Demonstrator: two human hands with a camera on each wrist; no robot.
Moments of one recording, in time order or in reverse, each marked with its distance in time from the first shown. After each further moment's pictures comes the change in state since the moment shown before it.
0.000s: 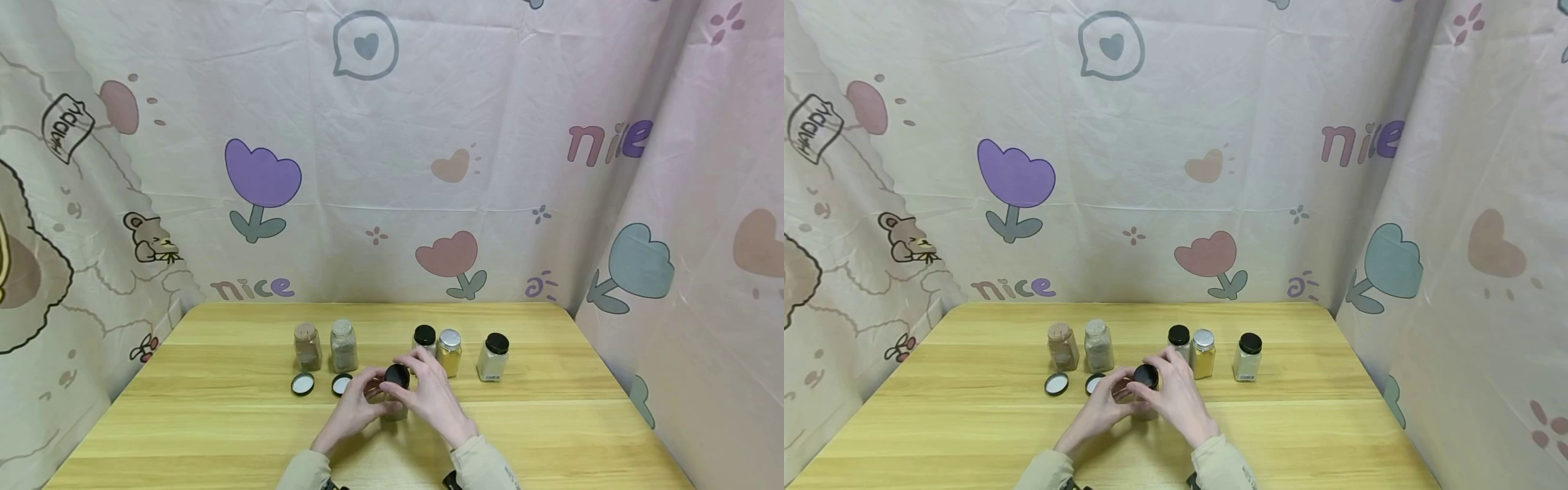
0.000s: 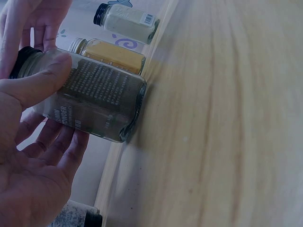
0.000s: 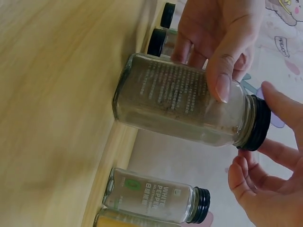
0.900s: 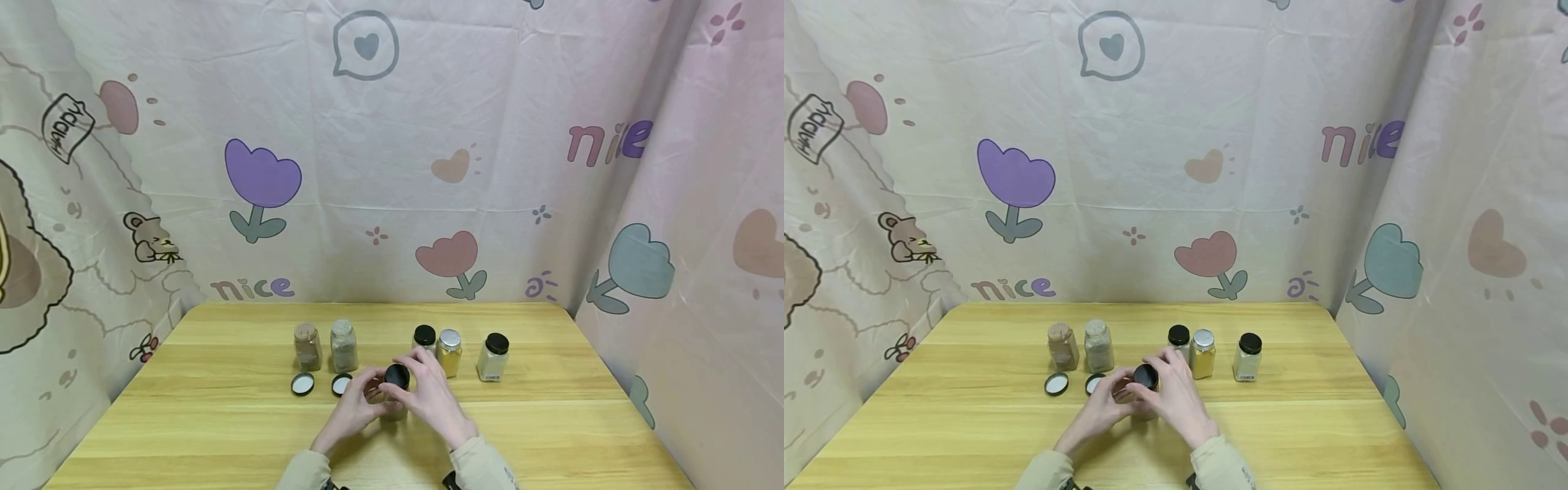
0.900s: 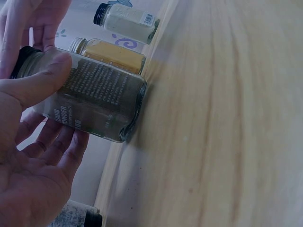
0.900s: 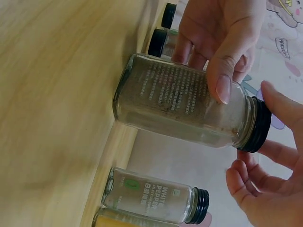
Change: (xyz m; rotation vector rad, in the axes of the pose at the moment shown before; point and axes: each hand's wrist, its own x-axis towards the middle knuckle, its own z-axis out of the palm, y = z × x) left_hand -0.001 -0.001 -0.001 -0.015 -0.017 0.040; right_hand -0.002 0.000 0.002 -0.084 0.008 -0.025
